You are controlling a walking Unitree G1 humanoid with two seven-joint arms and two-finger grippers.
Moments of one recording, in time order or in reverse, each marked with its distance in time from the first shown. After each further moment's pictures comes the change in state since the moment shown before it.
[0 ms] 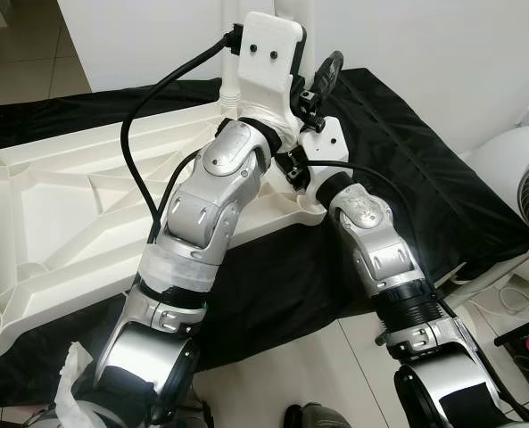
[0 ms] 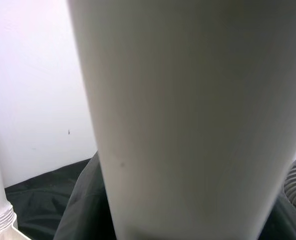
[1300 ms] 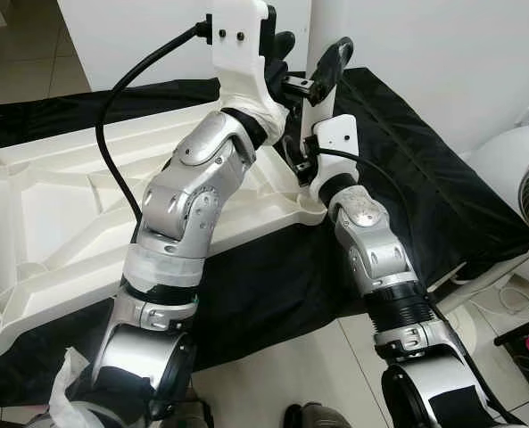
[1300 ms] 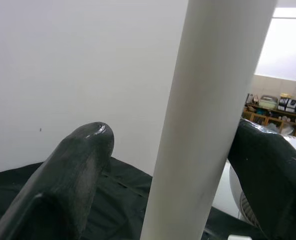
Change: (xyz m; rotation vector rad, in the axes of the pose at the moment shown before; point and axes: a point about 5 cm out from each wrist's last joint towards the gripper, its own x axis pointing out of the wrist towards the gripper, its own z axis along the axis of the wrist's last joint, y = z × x) left arm -0.009 0.018 0.014 -0.142 -0.020 -0.015; right arm -0.001 -0.013 -0.011 0.170 0.069 -0.223
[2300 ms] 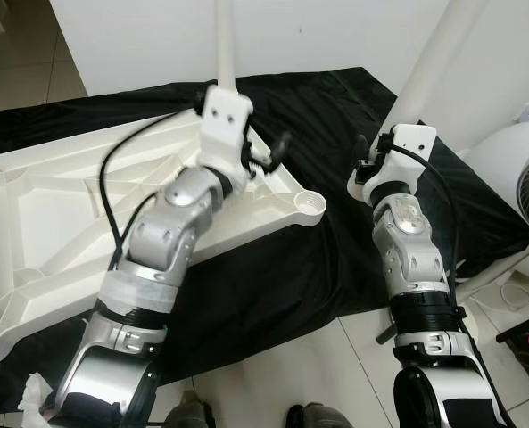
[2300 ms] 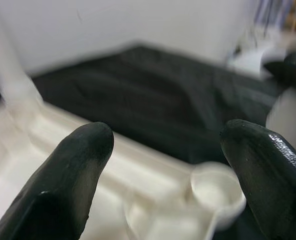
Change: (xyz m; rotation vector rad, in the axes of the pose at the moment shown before) left arm -0.046 0.036 -0.094 0.177 0.473 0.130; right arm -0.022 -0.066 -0.012 0.115 0.015 -0.342
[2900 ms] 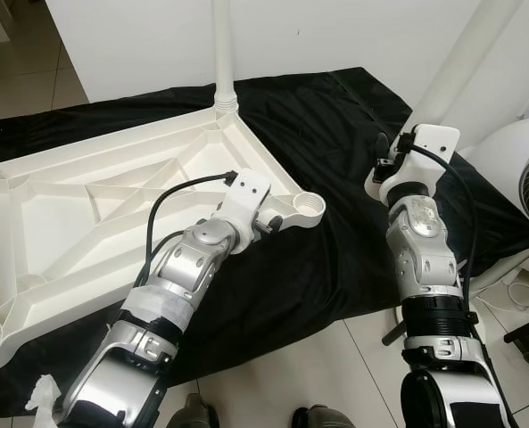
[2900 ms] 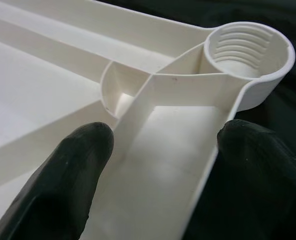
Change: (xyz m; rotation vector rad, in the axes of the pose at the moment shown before) left arm 0.006 -0.016 -0.063 0.033 0.306 -0.049; right arm -0.004 -0.015 0.003 -0.025 -0.023 -0.058
